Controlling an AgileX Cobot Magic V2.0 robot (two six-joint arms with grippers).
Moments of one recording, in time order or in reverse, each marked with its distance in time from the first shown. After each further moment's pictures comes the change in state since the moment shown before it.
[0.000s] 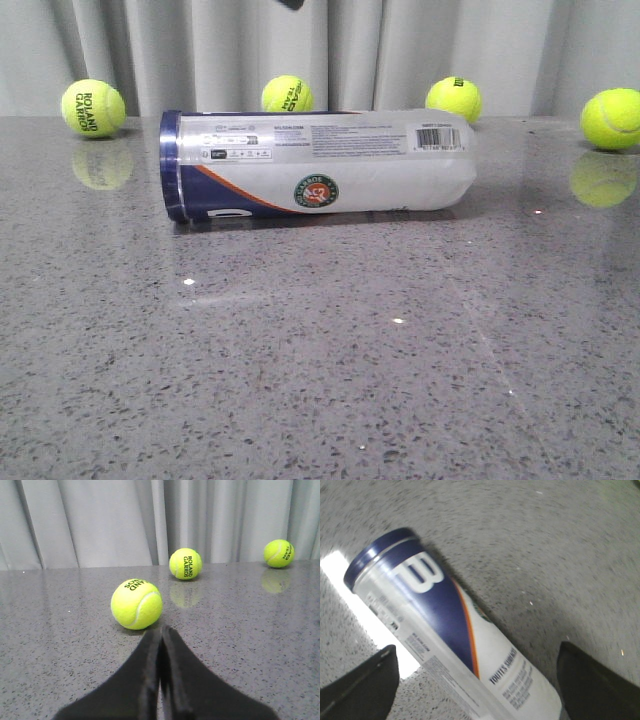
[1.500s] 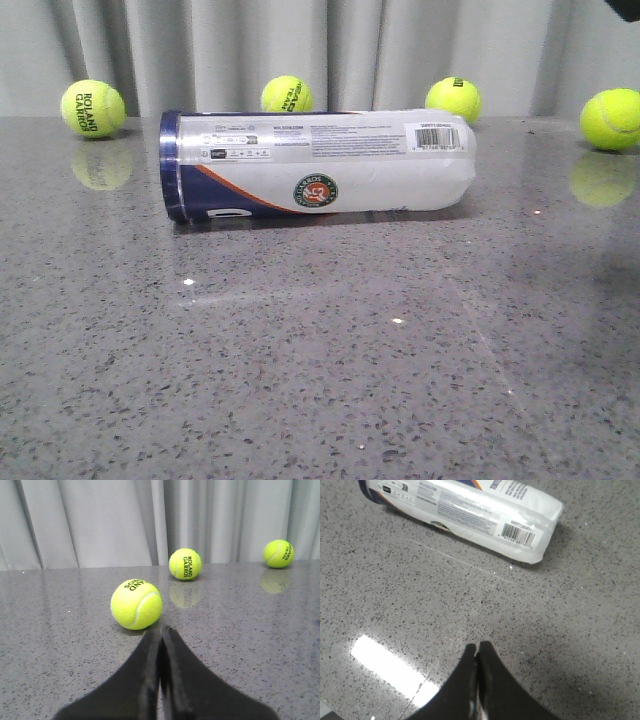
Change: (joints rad) left arm 0.000 0.000 0.000 0.000 0.000 0.000; right arm 0.000 -0.875 1.031 -0.033 -0.380 0.361
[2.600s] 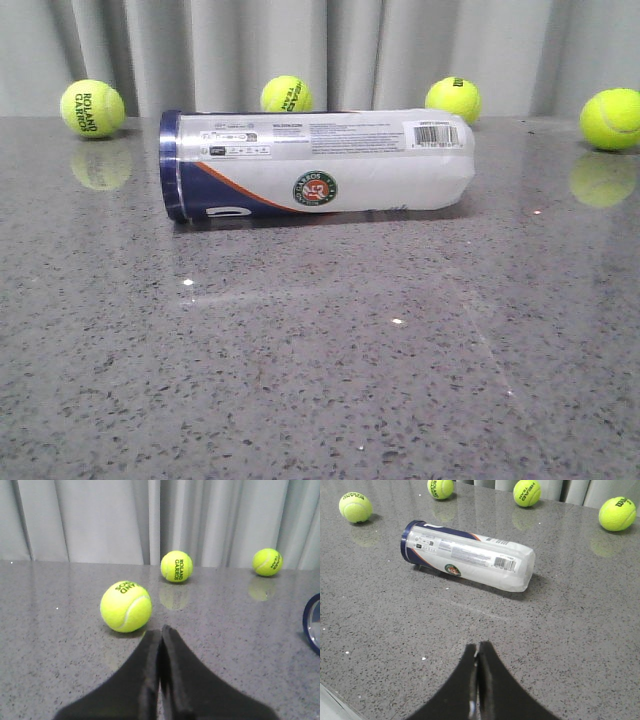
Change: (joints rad) left arm 0.000 0.005 -0.088 -0.078 0.091 0.000; right arm 0.000 -0.682 0.421 -0.010 -0.205 0.002
